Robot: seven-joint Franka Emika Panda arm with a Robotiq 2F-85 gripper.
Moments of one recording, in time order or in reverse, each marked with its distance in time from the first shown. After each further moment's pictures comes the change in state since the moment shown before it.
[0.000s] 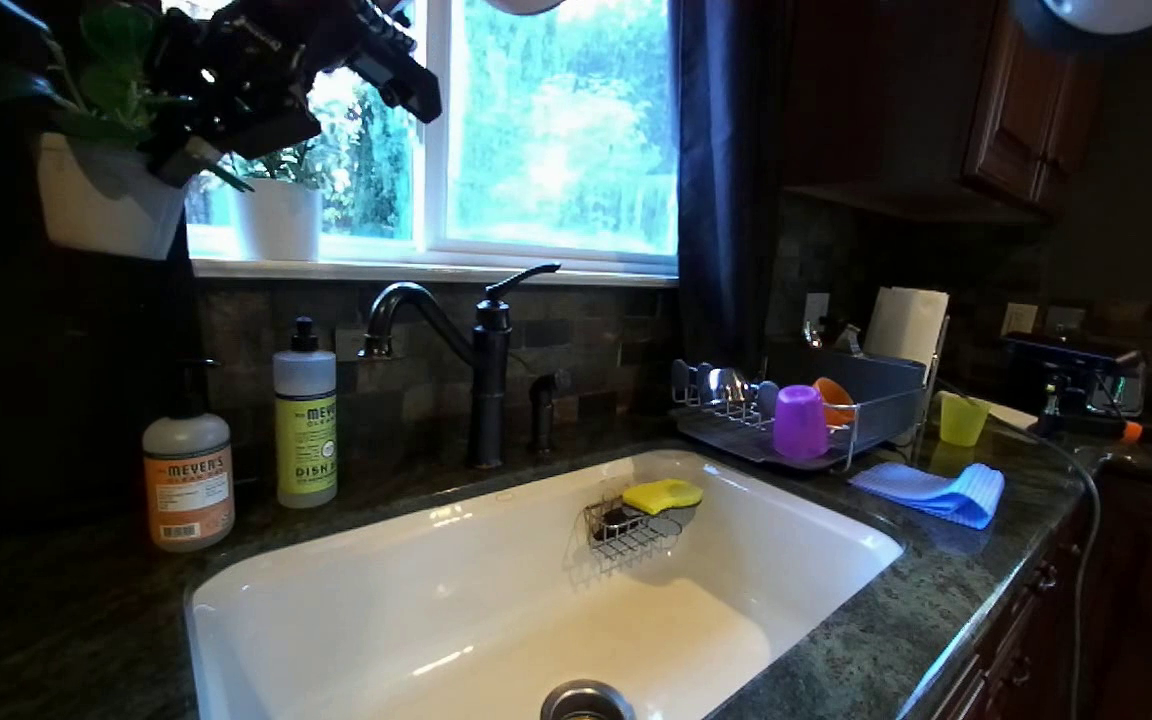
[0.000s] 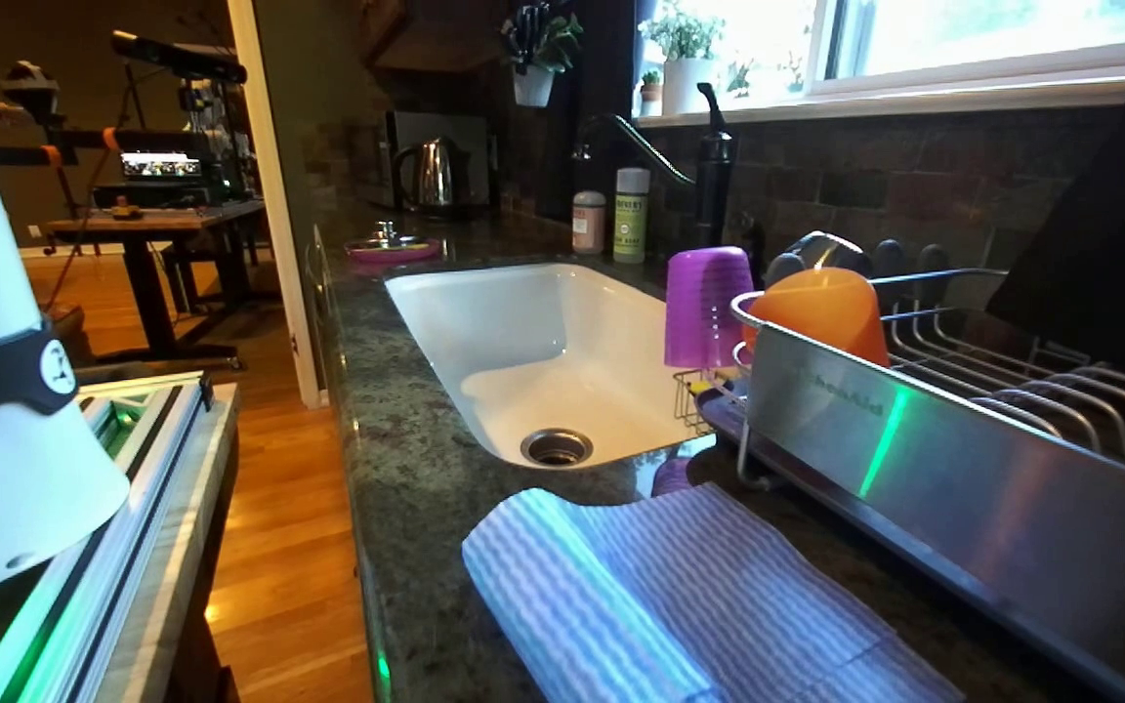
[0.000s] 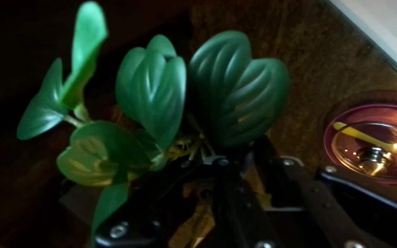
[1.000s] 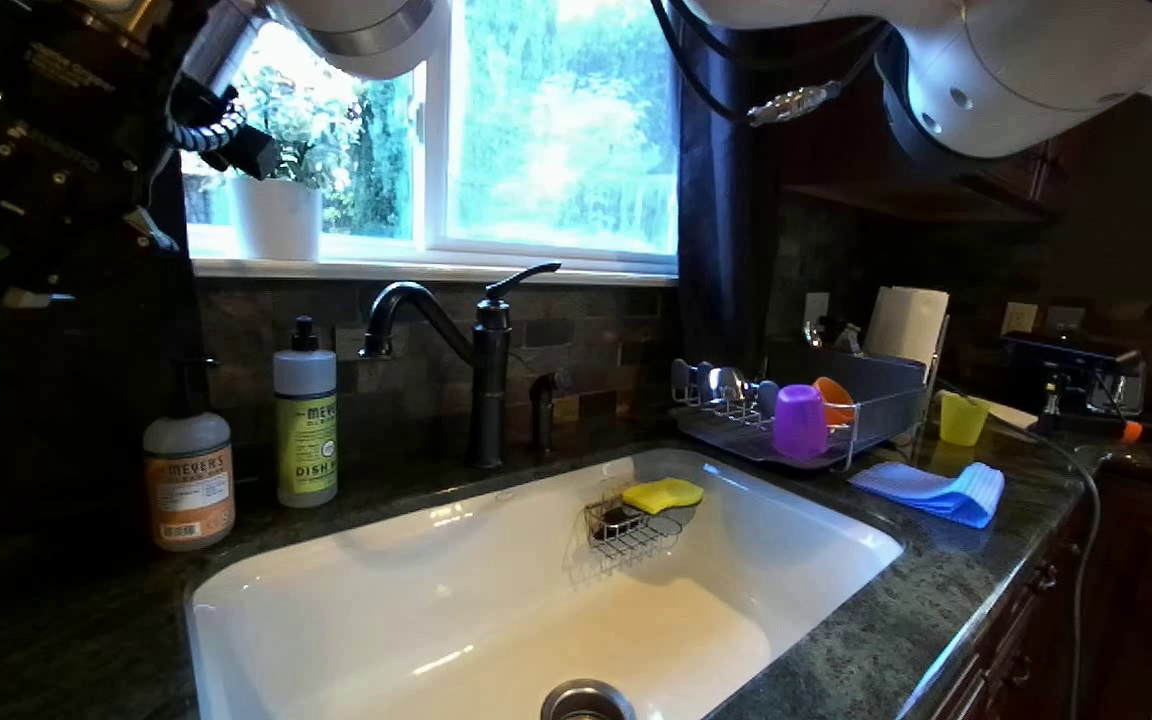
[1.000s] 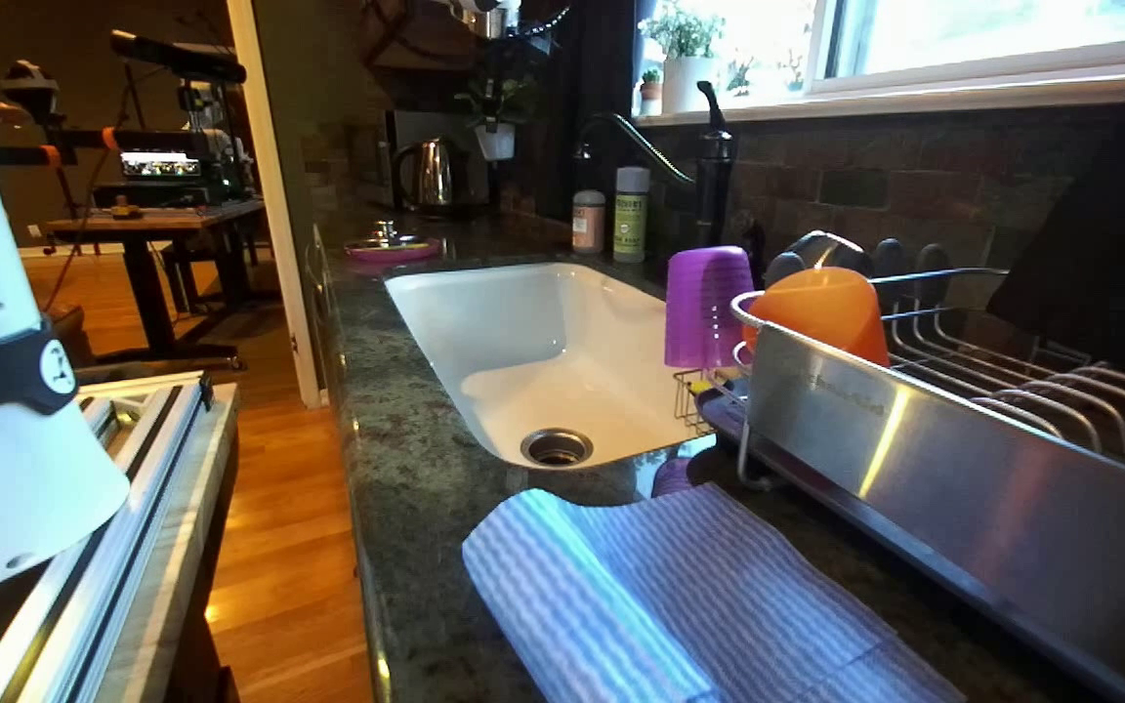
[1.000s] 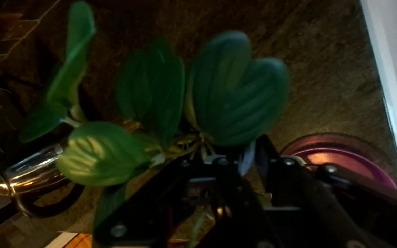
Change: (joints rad) arm 0.206 0.334 -0.017 0.369 -0.247 -0.172 -0.249
